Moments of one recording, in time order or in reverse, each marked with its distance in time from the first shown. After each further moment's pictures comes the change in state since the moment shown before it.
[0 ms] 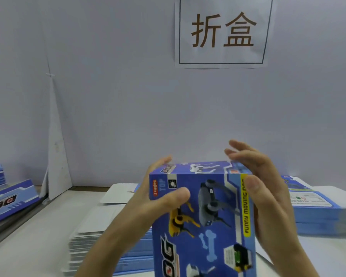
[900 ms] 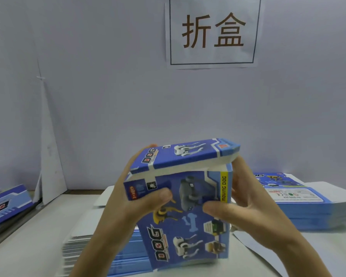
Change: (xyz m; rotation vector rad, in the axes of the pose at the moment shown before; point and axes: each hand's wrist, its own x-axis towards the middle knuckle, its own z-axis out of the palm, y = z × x) left_hand 0.004 -0.006 -0.003 -0.082 0.204 0.141; right_hand 0.000 0.008 -0.020 -0.062 -0.319 0.309
